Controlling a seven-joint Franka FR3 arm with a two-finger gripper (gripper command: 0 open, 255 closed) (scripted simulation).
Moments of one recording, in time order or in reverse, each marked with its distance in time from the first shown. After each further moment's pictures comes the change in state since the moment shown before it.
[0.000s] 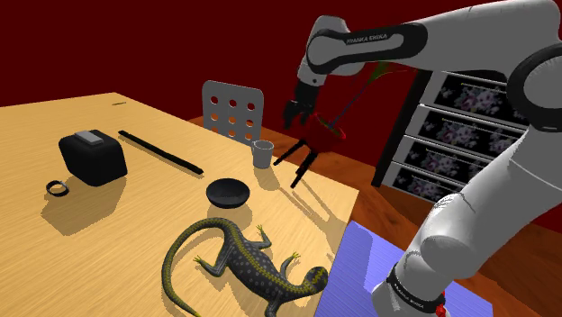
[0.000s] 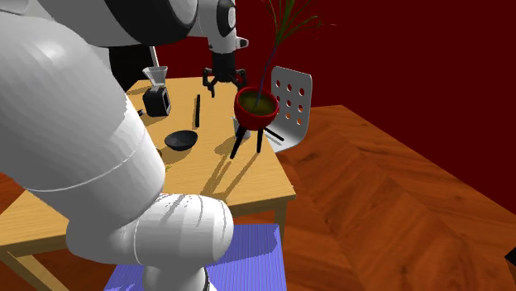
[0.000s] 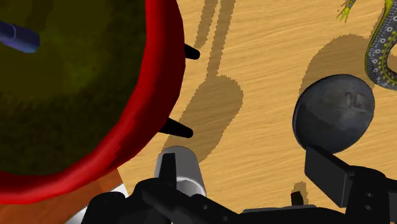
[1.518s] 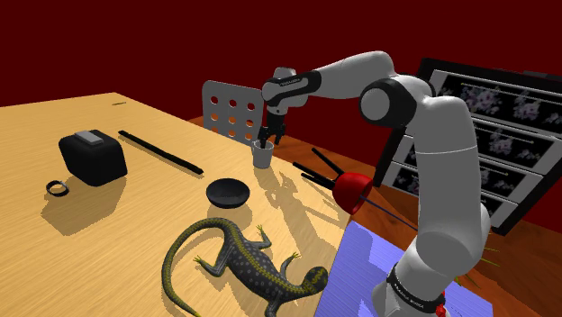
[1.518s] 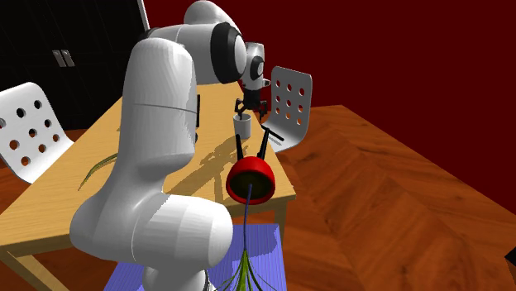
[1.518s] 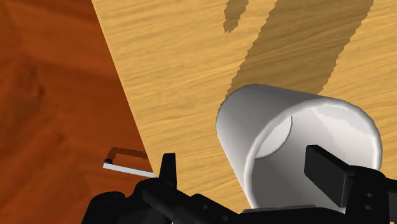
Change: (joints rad) arm -0.083 0.755 -0.039 0.585 0.103 0.041 -0.123
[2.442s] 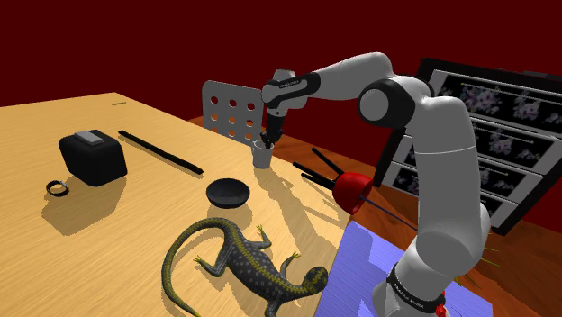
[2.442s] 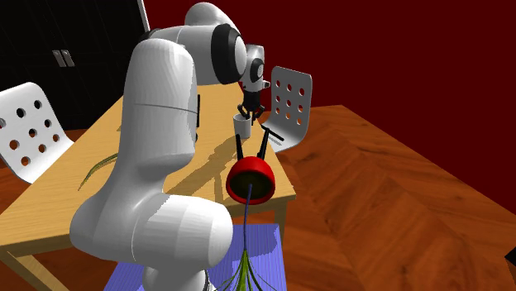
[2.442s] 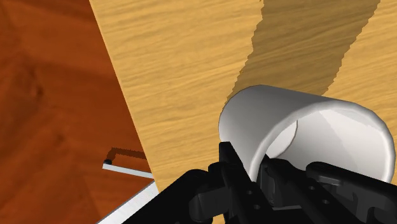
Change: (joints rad) arm 0.000 0.008 0.001 -0.007 0.001 0.015 -0.001
